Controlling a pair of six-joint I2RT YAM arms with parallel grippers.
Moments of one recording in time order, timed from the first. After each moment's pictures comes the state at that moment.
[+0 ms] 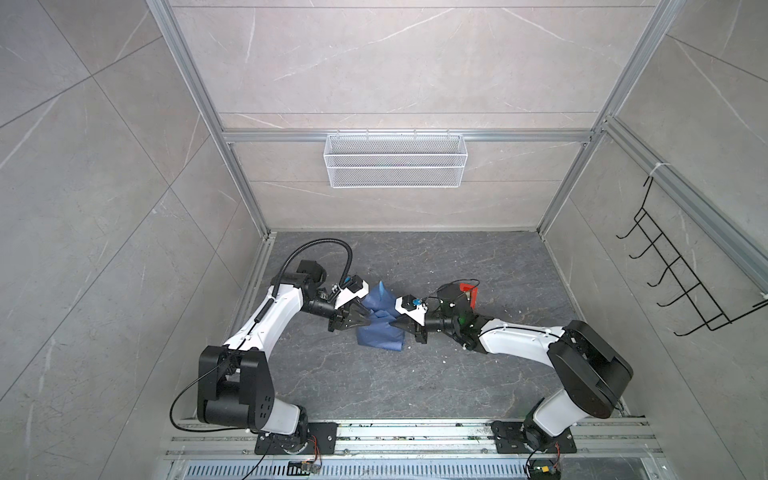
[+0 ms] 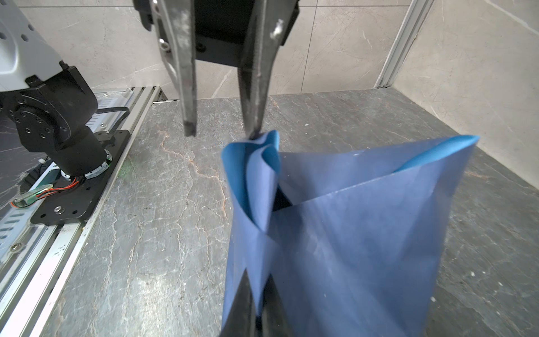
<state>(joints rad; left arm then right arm) -0.17 1.47 1.11 -1.04 1.08 1.17 0.71 1.62 0.78 0.42 -0.66 -0.32</state>
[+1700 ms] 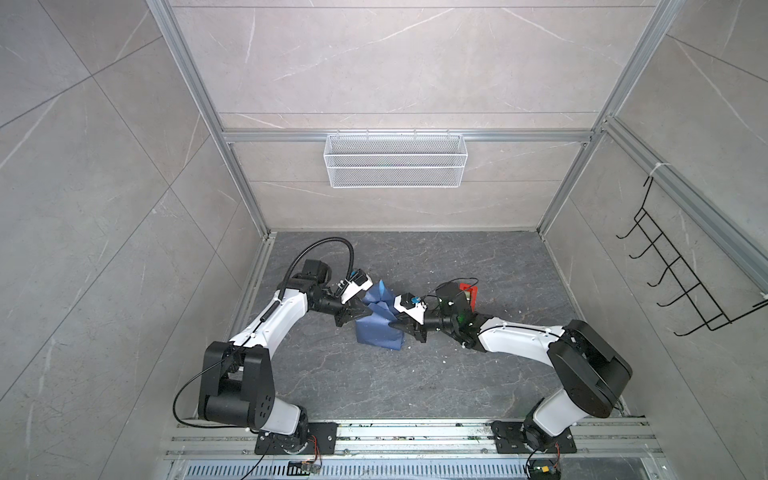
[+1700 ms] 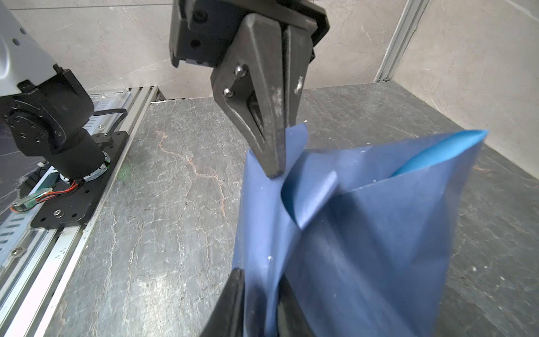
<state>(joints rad) -0.19 1.48 1.04 -0.76 0.95 0.79 0.71 1.62 0.80 0.39 -0.65 -0.30</state>
